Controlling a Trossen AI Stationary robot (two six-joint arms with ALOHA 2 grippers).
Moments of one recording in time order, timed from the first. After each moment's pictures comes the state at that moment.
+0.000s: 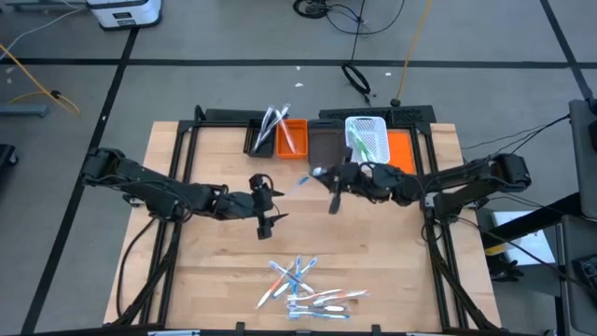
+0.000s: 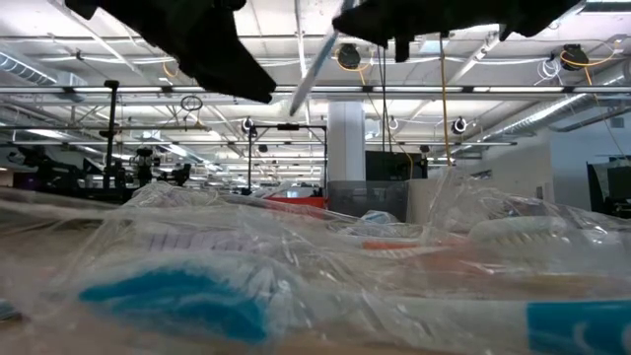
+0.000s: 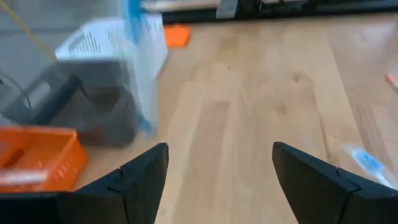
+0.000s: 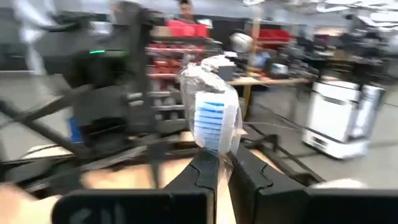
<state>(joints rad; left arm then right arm) -0.22 1.35 0.78 0.04 -0.40 -0.08 0.02 1.35 0.74 0.69 0.28 -0.02</state>
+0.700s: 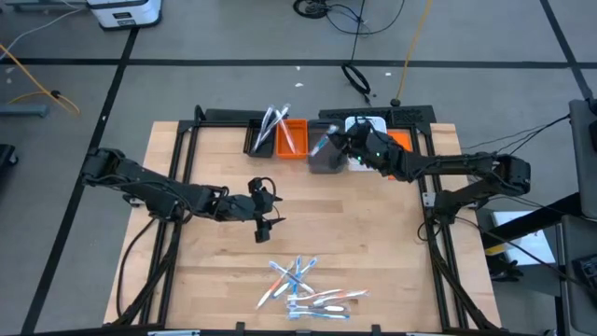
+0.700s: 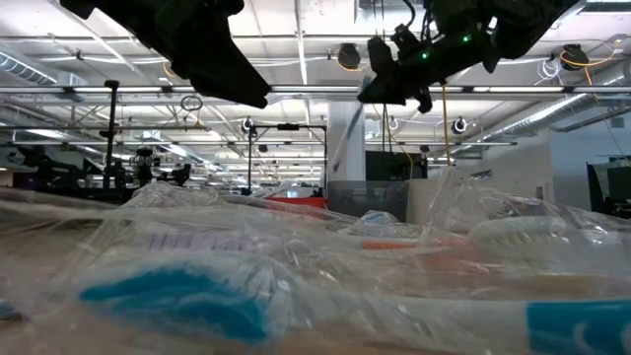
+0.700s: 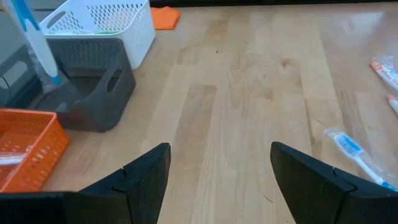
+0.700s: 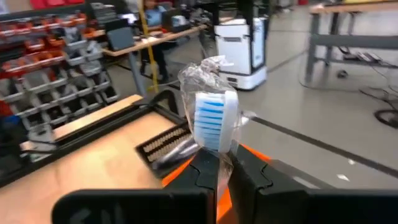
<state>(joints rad) -0.22 1.35 0.78 0.00 -0.36 -0.14 -0.32 1.34 0.74 0.45 0.34 0.23</state>
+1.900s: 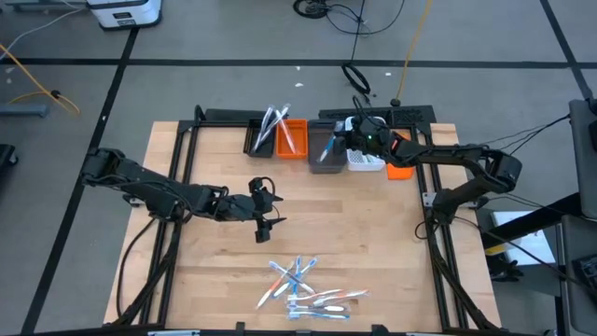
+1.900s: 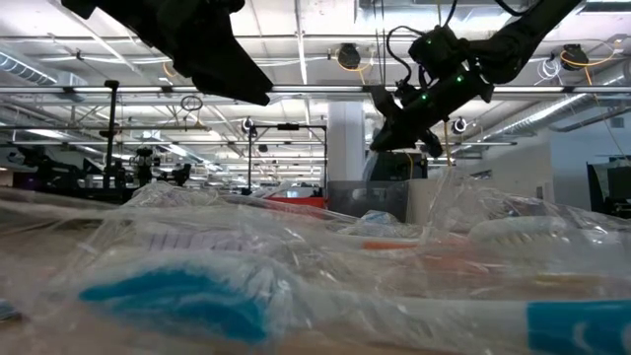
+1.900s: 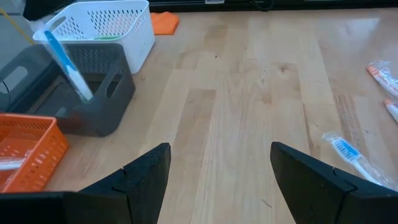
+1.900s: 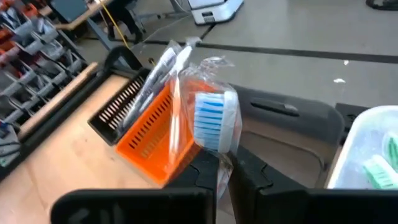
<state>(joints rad) -0.22 1.35 0.78 0.01 -0.36 -0.13 -0.54 1.44 0.74 0.30 0.13 0.52</state>
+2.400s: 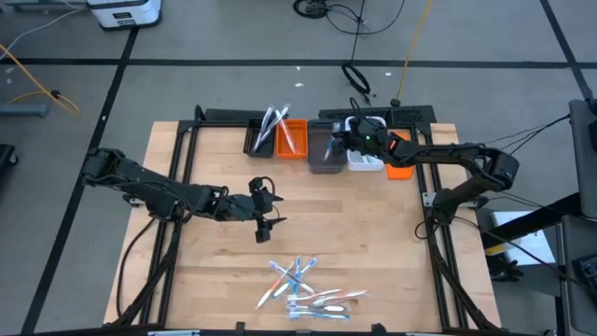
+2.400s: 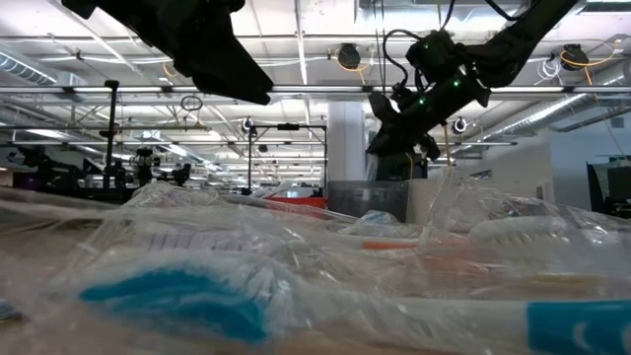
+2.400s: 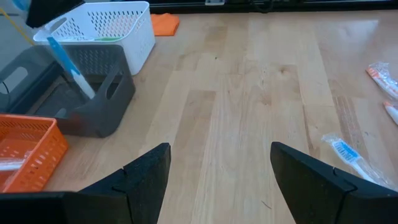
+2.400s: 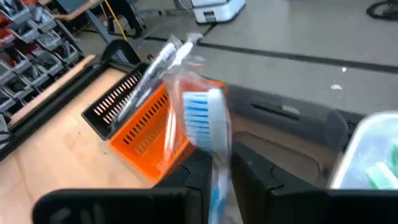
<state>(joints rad) -0.22 1.35 0.78 0.02 -0.36 -0.13 -0.54 1.47 0.74 0.32 0.13 0.46</state>
